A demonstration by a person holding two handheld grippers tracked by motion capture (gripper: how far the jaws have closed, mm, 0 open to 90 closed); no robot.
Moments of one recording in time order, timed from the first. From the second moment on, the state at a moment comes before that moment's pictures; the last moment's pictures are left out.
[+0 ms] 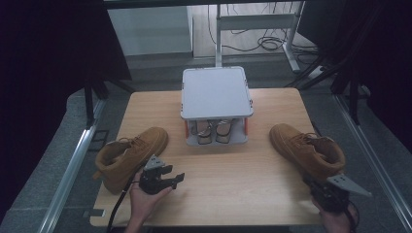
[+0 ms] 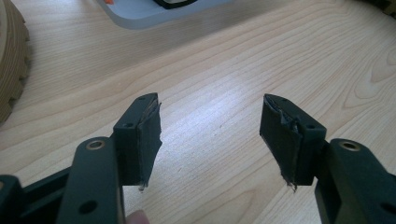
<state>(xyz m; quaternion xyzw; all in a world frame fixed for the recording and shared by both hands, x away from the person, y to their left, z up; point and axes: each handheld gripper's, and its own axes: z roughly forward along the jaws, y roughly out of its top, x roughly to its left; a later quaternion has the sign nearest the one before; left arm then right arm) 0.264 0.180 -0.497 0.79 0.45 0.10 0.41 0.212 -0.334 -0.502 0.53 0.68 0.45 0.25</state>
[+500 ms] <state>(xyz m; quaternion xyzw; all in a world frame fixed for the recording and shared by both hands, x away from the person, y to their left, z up) 0.256 0.188 -0.490 0.78 0.45 0.11 0.41 0.220 -0.283 -0.509 0.48 0.72 0.46 0.21</state>
